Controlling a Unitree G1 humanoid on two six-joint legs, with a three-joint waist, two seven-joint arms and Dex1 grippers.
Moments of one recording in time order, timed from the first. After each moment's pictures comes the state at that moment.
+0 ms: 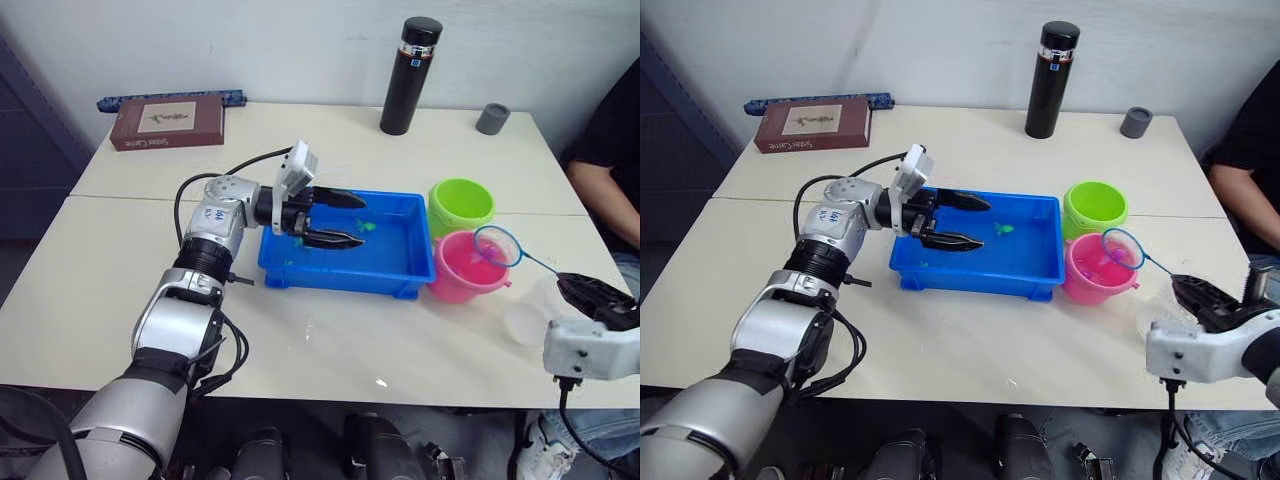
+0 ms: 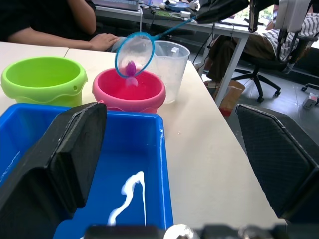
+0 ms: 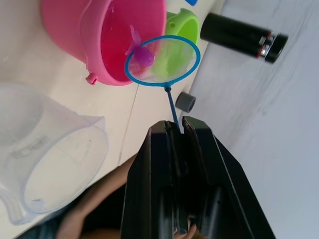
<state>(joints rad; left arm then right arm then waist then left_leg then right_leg) -1.16 0.28 -0.07 0.88 -0.27 0.13 -1.45 0.65 -1.05 -0.75 -0.73 -0.53 -0.11 0.62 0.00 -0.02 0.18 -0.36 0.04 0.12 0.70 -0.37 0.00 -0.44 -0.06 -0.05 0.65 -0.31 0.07</state>
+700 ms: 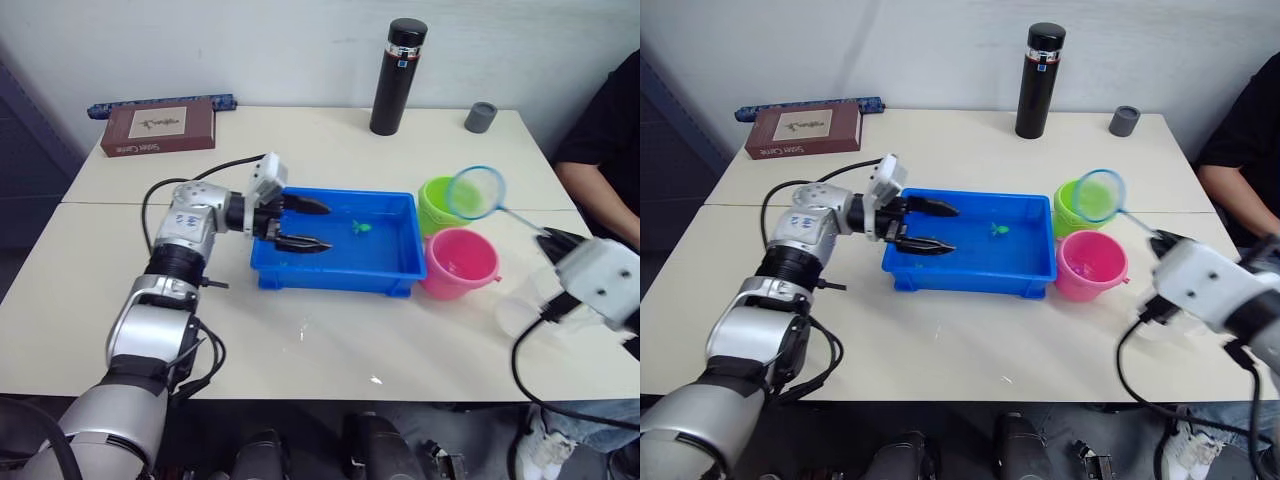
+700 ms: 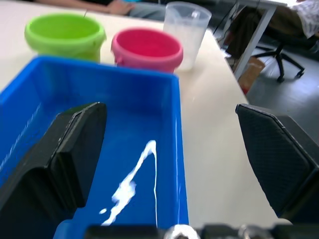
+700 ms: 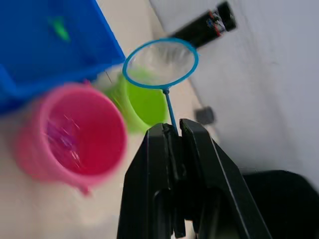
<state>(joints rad) -1.06 0.44 -0.07 0.87 -0.19 0.12 -1.43 0.02 -0.81 -0.47 -0.79 0.06 0.56 0.75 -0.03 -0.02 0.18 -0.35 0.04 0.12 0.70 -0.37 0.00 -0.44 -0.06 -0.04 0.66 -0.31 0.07</state>
